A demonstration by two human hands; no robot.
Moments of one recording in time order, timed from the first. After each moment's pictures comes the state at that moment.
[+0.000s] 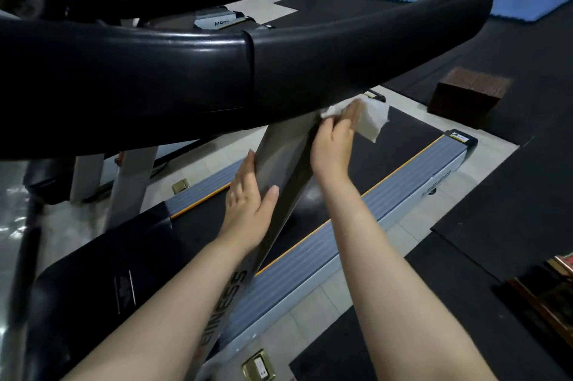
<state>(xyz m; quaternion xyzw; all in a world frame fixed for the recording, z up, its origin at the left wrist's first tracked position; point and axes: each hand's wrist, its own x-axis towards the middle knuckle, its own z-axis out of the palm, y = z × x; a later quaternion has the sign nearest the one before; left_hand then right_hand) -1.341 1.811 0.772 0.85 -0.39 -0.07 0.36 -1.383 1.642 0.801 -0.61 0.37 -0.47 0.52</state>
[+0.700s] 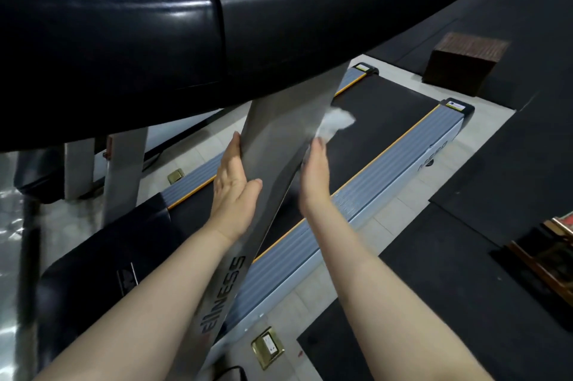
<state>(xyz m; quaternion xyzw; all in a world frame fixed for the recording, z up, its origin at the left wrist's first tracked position) -1.340 1.815 0.774 0.82 -0.37 -0.14 0.41 -1.387 1.680 0.722 -0.41 0.34 -0.38 0.76</state>
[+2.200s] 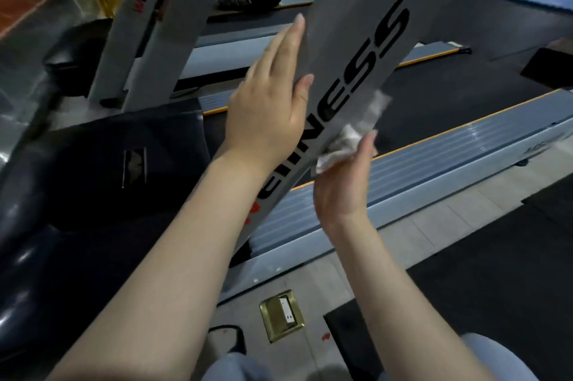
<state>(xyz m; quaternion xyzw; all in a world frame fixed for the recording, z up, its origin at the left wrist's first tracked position) -1.275 2.026 0.458 0.77 -0.46 0.28 0.35 -1.350 1.946 0.368 -0.35 0.13 -0.34 0.86</state>
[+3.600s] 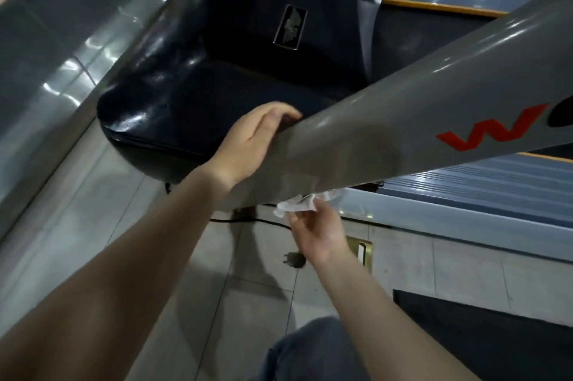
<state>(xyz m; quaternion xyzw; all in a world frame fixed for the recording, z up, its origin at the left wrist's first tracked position) -1.225 2.302 0.199 0.85 -0.18 0.01 0.49 -1.313 2.162 0.110 -0.17 0.38 0.12 0.90</state>
